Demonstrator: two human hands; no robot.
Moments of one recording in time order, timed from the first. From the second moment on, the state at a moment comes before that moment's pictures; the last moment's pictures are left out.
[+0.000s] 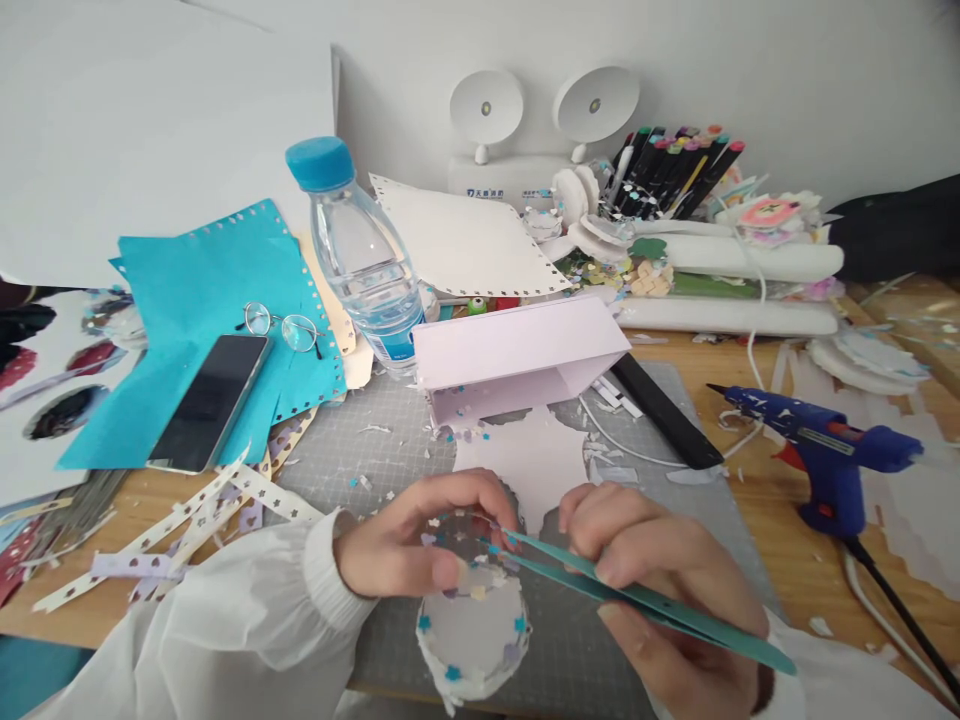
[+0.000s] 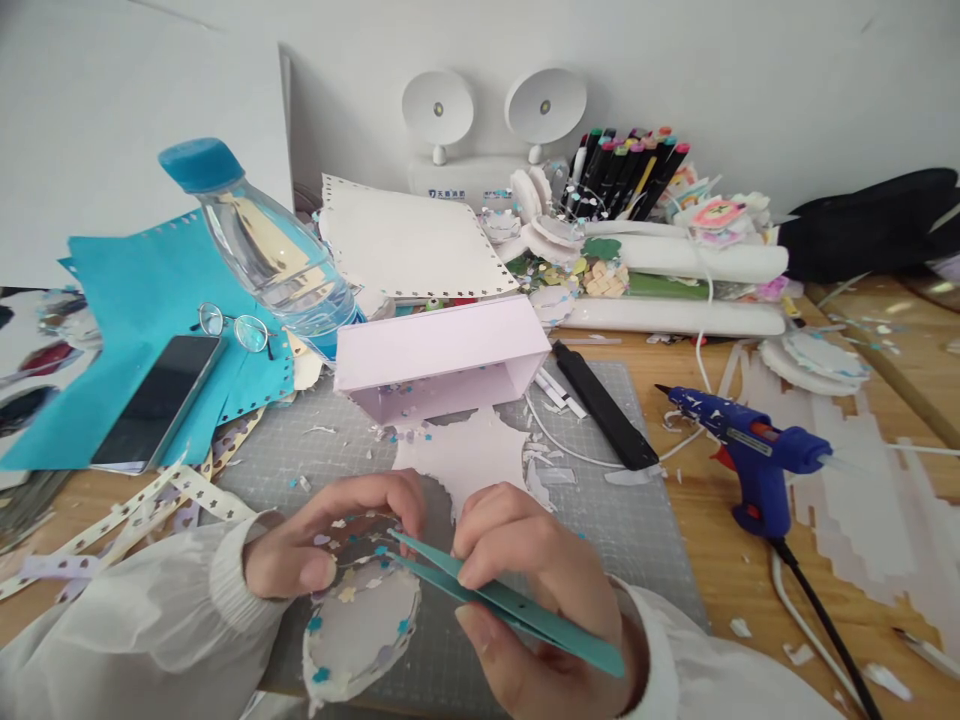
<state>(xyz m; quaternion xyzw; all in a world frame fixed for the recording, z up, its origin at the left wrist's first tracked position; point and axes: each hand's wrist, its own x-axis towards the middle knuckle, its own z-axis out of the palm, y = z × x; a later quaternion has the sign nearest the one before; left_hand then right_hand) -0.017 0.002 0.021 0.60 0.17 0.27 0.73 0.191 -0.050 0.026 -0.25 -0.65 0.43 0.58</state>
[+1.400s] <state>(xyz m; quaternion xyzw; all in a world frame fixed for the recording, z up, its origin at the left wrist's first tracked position) 0.006 -0.033 0.081 0.79 0.23 0.43 0.38 0.215 -0.020 0.028 -0.25 -0.21 0.73 0.60</state>
